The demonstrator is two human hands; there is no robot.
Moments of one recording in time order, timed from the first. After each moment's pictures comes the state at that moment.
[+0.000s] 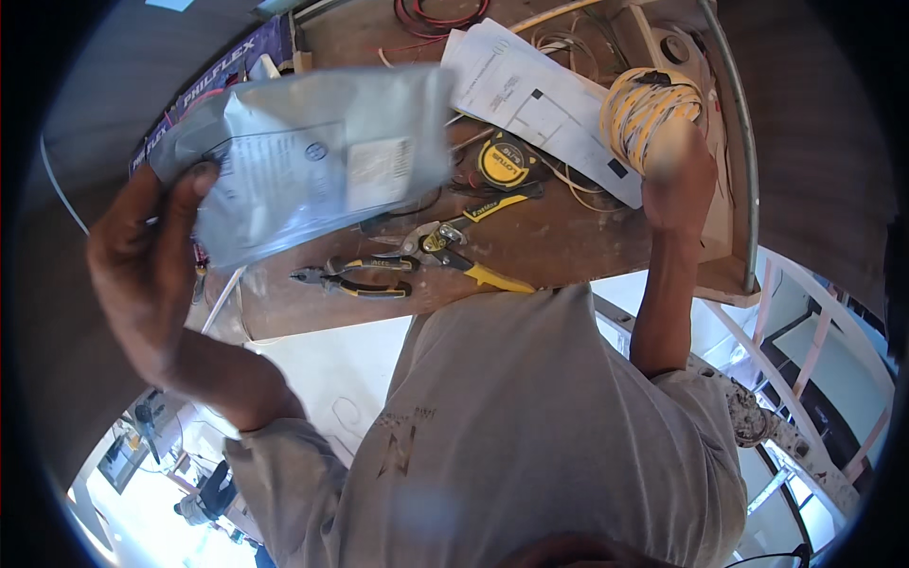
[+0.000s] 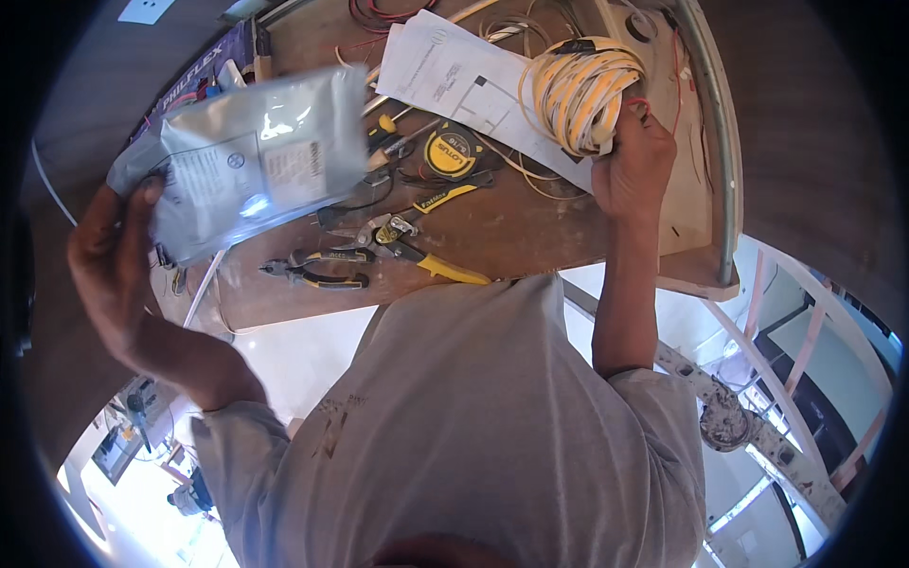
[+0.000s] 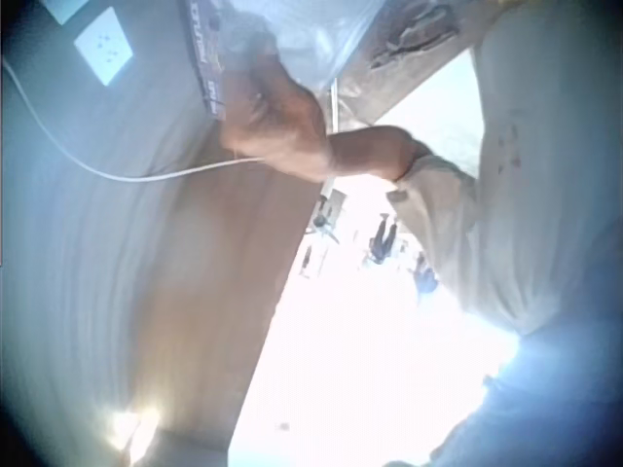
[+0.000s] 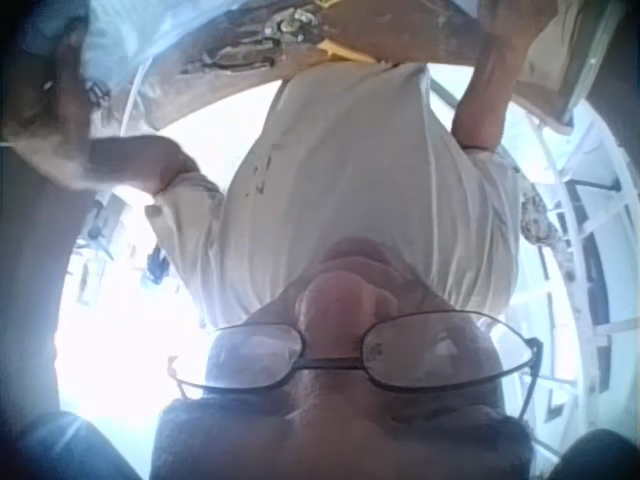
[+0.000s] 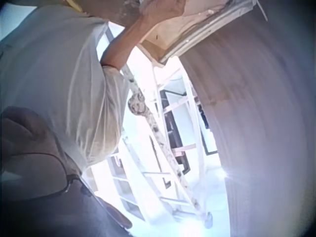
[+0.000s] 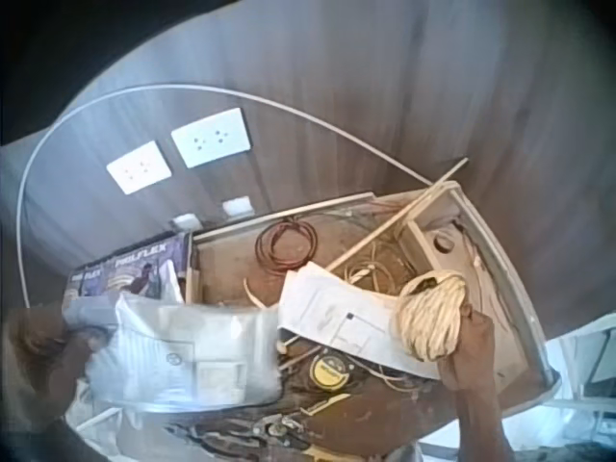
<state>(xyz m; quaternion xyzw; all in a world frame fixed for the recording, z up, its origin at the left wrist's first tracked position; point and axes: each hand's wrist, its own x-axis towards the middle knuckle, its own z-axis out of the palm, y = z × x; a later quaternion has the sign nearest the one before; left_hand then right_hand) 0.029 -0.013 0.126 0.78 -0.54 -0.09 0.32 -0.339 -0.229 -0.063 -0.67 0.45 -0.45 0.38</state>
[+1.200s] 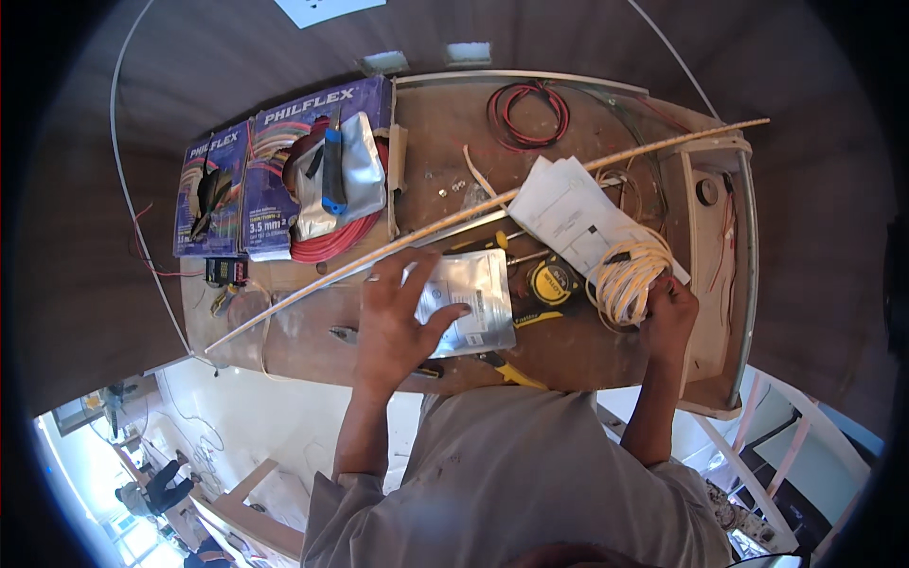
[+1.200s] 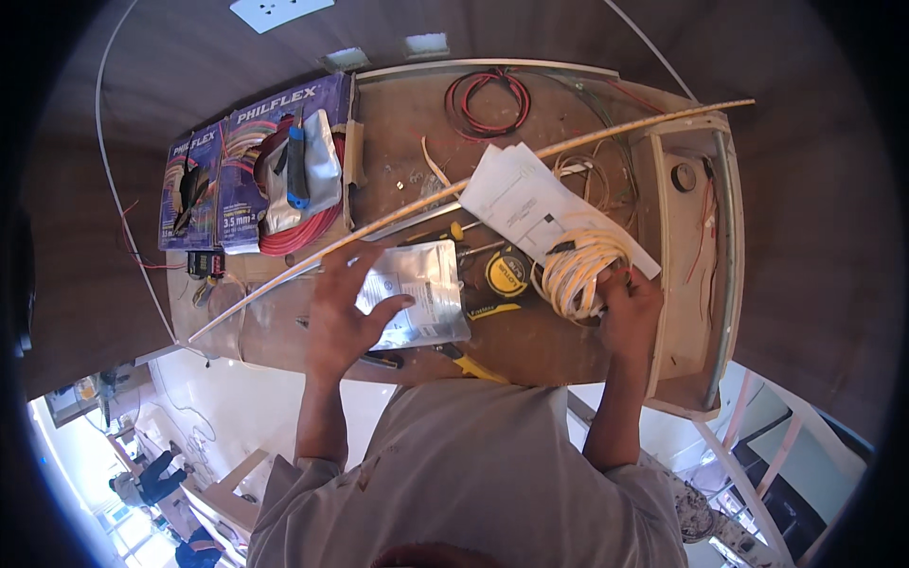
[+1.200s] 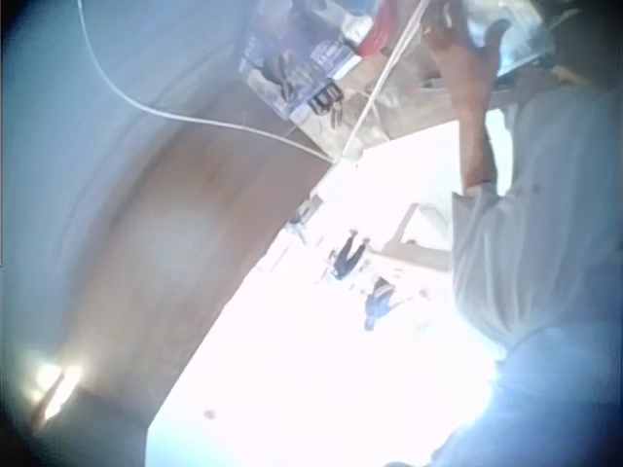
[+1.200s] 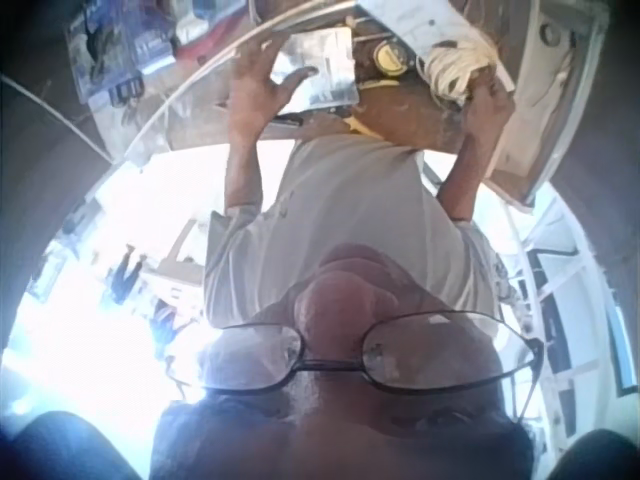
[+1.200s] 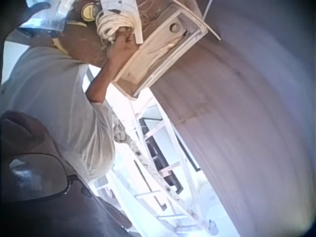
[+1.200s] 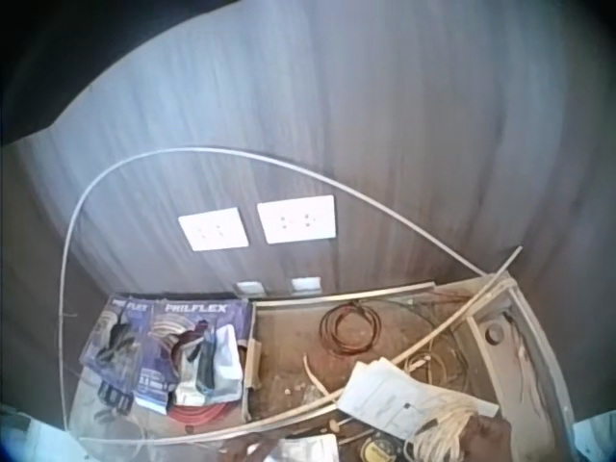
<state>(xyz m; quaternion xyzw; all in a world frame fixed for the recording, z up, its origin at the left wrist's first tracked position) -0.030 -0.004 -0.027 0.78 -0.53 -0.08 0.32 -0.328 -0.210 -0.064 -0.54 0.52 -0.33 0.57</state>
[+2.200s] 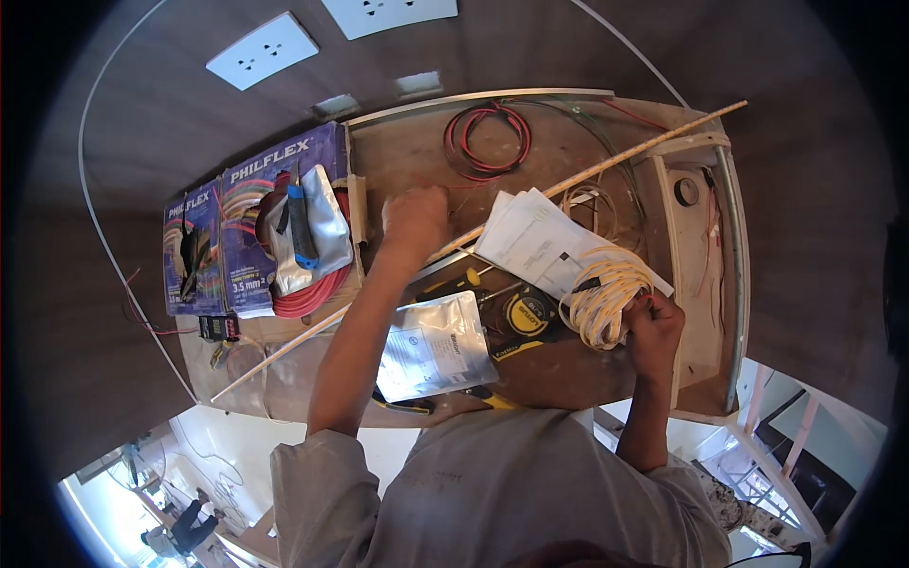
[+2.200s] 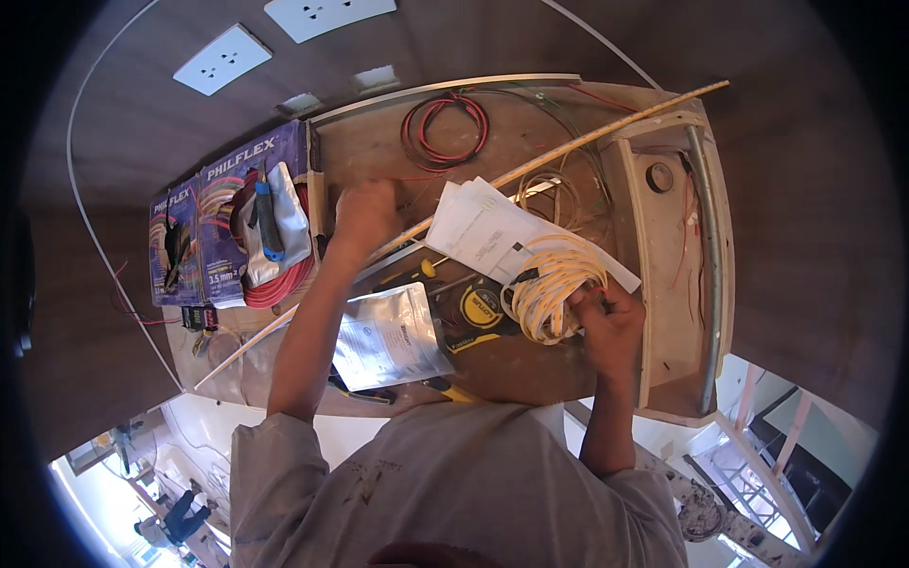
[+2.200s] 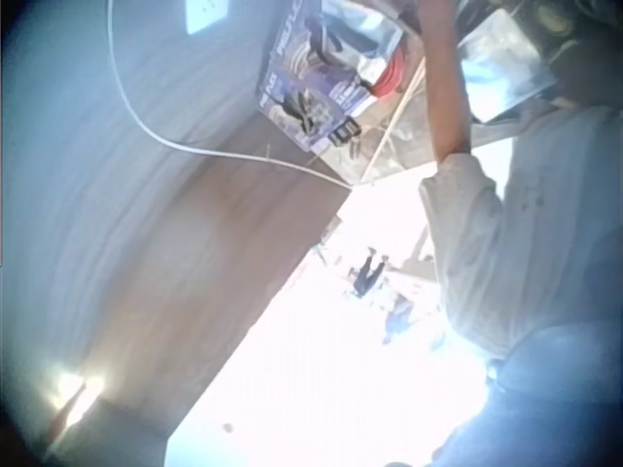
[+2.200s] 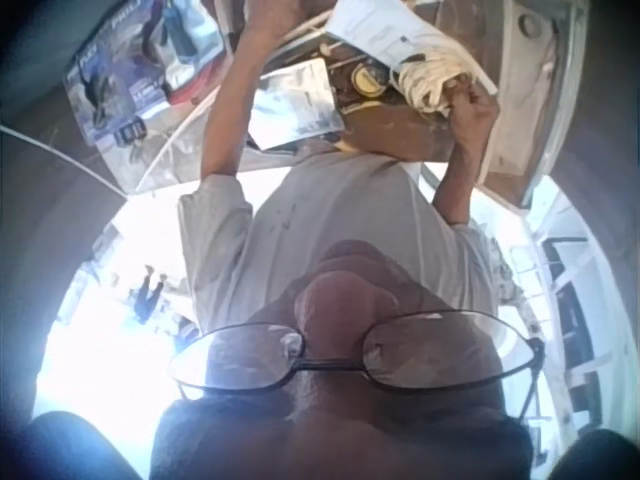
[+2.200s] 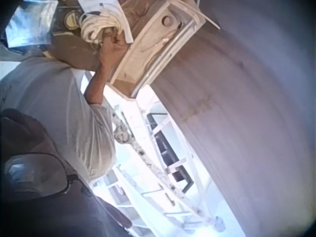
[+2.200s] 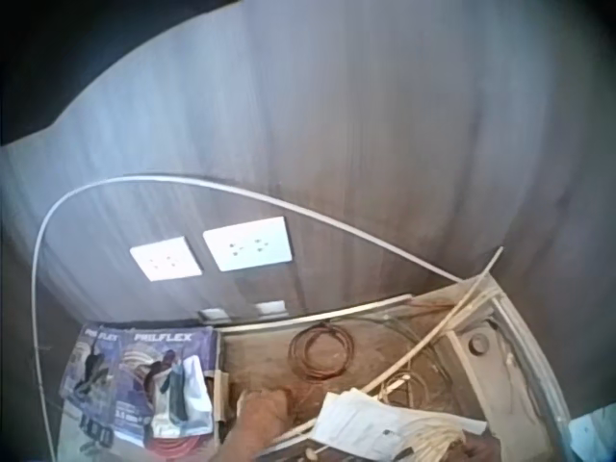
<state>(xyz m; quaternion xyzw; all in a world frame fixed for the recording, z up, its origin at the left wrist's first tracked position) 0.033 -0.193 -0.083 0.82 -0.55 -0.14 0.01 -0.308 -0.214 -0.045 -0.57 0.51 -0.36 0.54</state>
